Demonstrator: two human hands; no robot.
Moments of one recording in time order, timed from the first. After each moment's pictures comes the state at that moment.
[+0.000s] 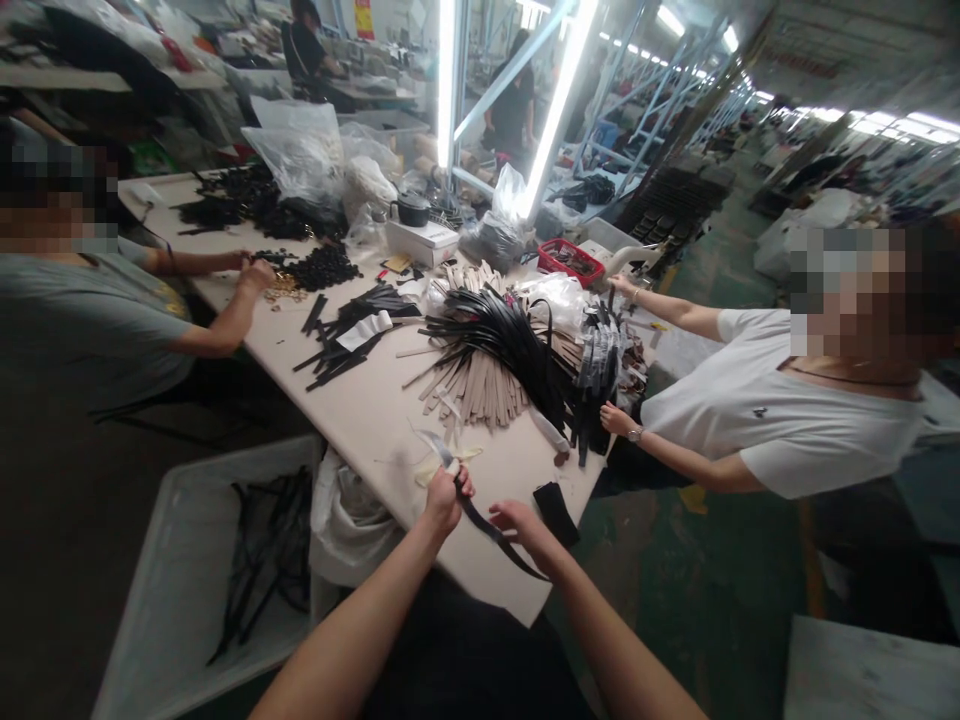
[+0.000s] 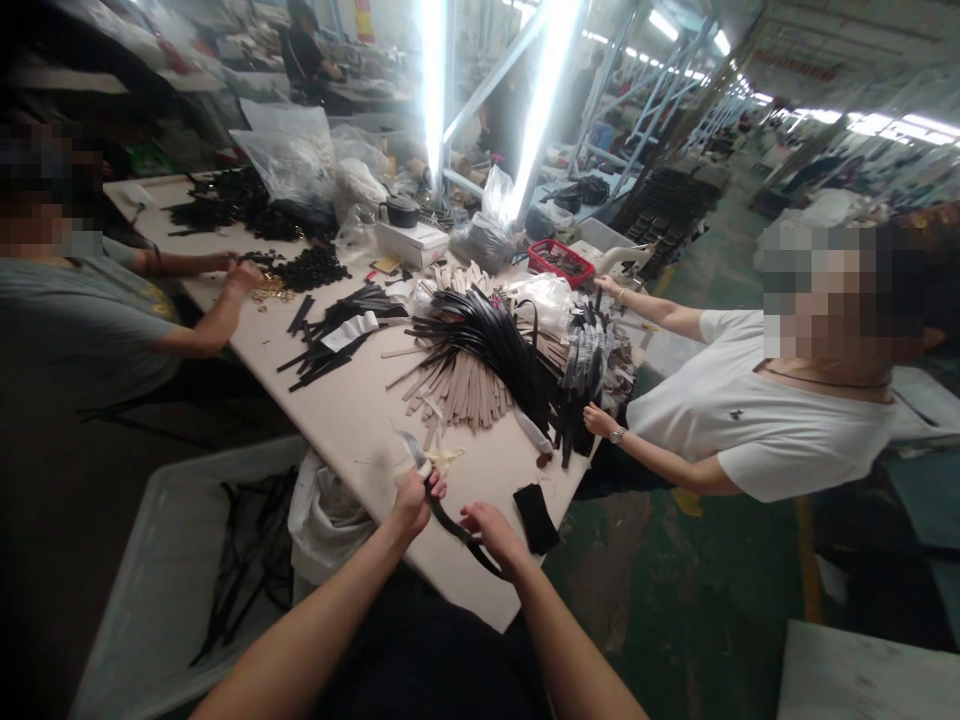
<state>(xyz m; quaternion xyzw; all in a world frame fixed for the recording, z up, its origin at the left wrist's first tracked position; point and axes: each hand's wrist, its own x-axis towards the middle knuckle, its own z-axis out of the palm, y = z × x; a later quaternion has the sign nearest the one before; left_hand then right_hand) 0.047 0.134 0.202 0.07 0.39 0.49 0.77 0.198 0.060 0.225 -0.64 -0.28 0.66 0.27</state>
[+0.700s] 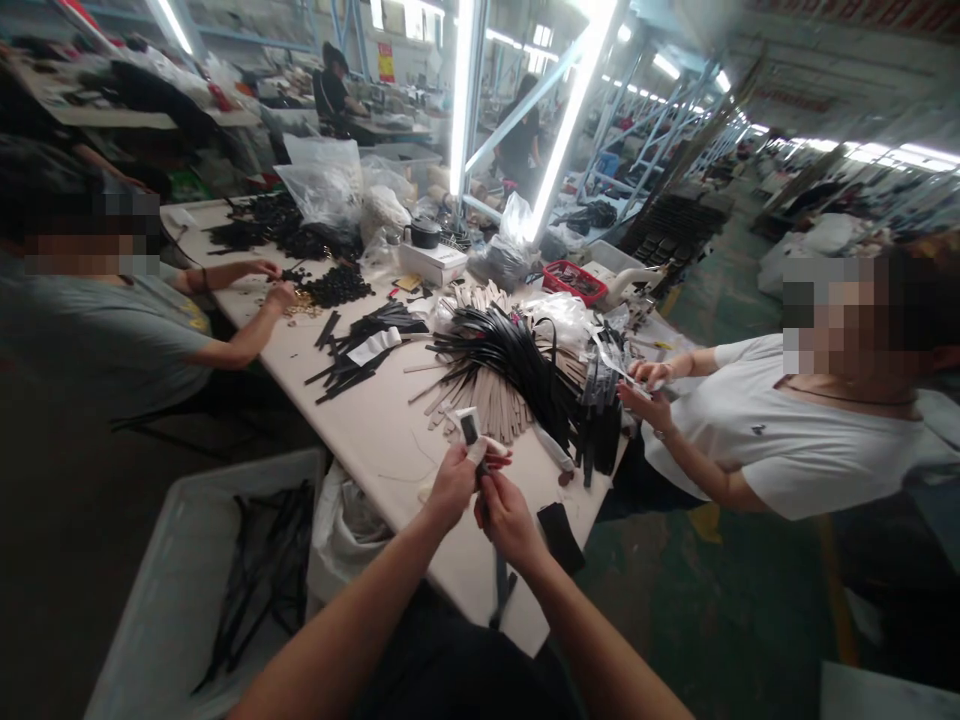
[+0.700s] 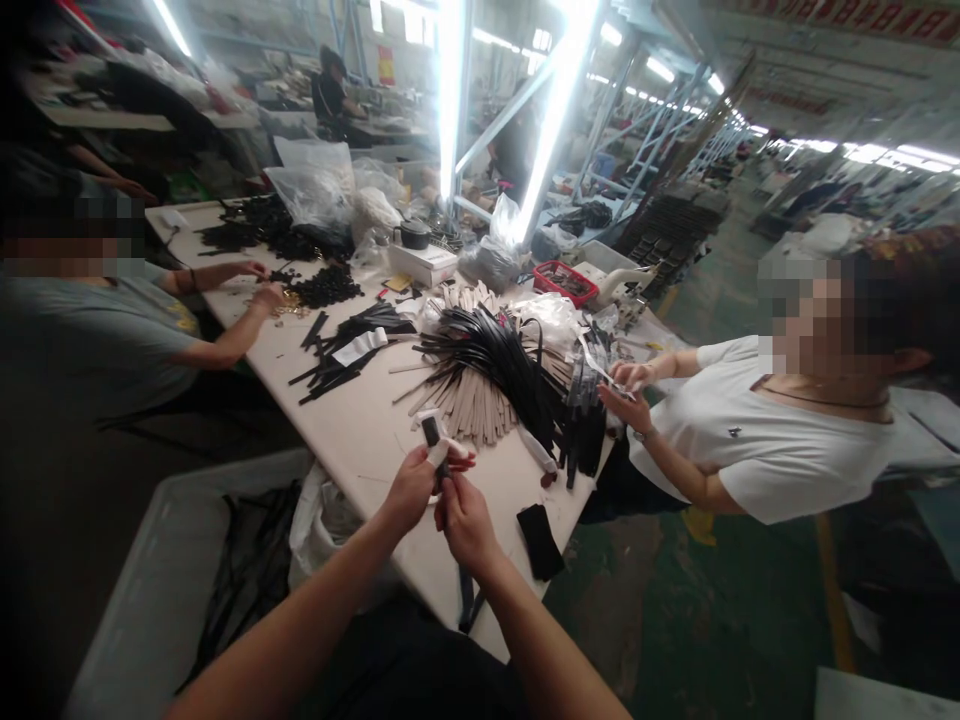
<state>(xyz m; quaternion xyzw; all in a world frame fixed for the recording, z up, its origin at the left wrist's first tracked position) 0.046 0.163 0.339 0.30 0.37 0.47 0.74 0.141 0.101 0.319 -0.56 -0.47 0.54 0.43</state>
